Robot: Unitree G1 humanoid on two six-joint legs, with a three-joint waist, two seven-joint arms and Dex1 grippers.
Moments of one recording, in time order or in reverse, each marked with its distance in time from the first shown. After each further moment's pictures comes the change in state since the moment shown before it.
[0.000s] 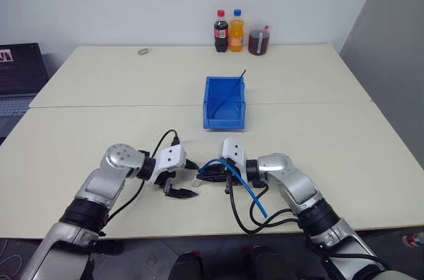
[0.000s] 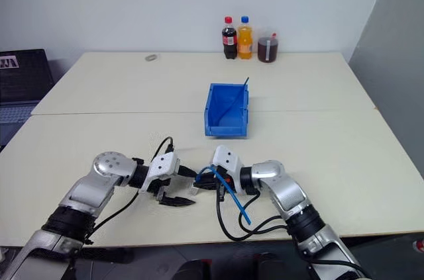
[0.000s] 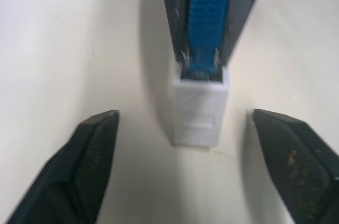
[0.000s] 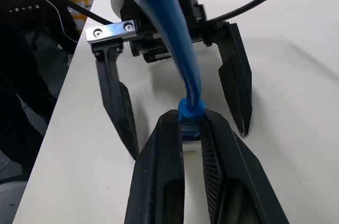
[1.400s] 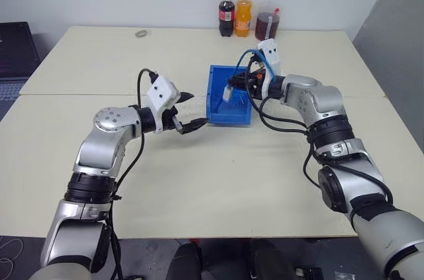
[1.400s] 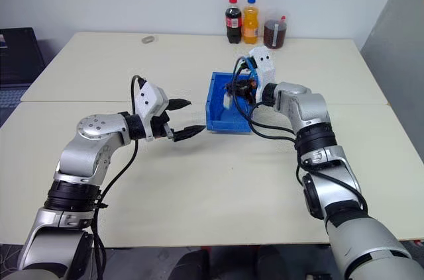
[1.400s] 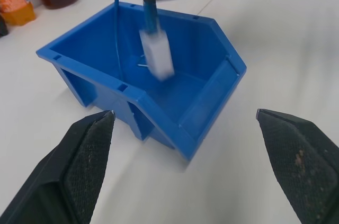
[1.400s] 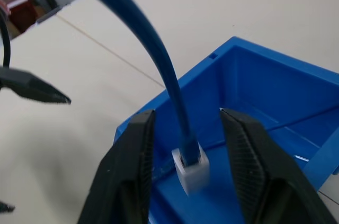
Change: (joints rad) left arm -0.235 -0.113 0.178 -0.122 -0.116 0.239 0.426; right arm -0.698 -0.080 -0.332 0.601 0.097 0.205 -0.228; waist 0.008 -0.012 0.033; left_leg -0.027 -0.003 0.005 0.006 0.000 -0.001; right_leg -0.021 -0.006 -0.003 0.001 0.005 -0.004
